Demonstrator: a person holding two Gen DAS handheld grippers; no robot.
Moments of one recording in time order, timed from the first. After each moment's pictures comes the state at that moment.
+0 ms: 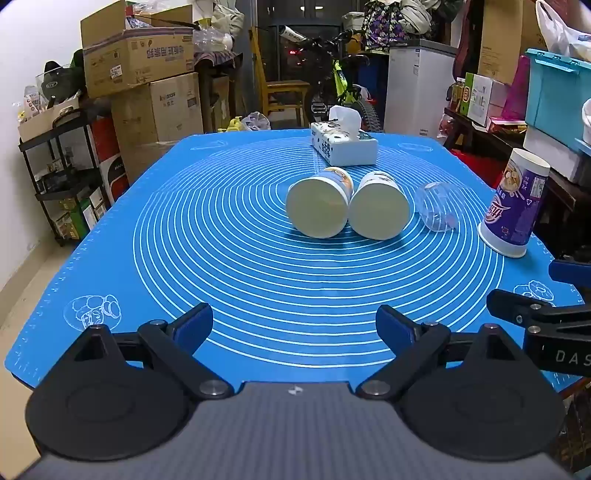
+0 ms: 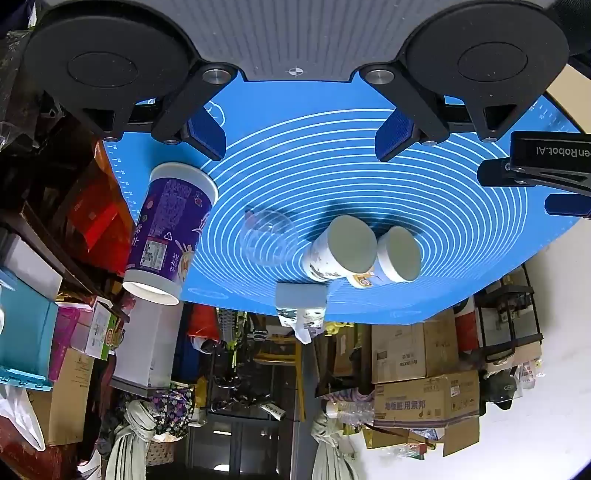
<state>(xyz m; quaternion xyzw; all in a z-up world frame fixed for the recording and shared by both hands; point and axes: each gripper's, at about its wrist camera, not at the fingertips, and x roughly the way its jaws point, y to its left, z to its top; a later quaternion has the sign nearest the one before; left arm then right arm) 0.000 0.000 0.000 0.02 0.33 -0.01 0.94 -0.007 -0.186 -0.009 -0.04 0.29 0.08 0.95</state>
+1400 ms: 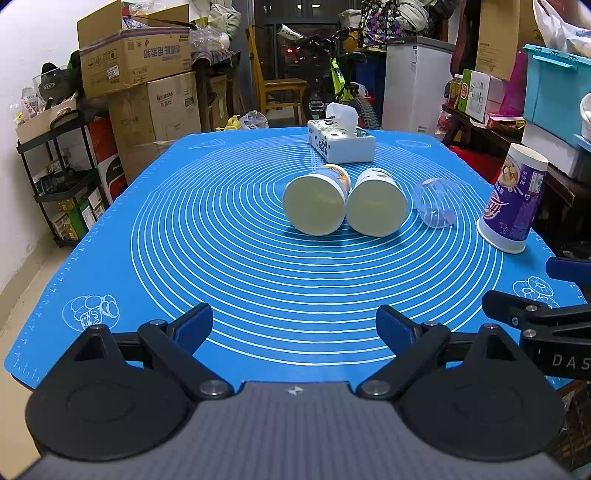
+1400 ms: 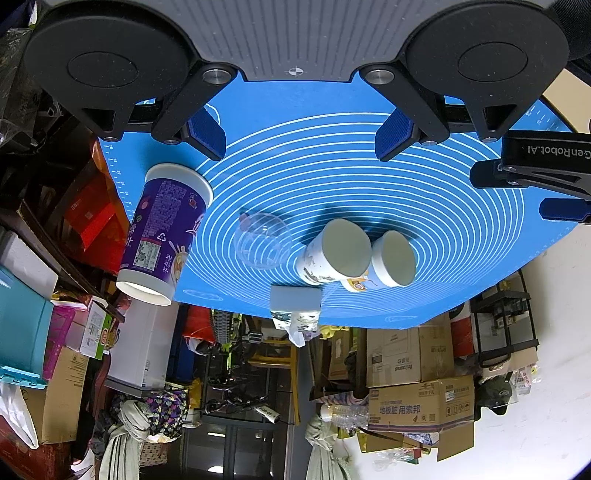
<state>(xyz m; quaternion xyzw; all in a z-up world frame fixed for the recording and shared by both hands) 0.000 0.000 0.000 0.02 0.33 -0.01 0.94 -0.008 -0.183 -0.009 -0.05 0.30 0.09 0.95</state>
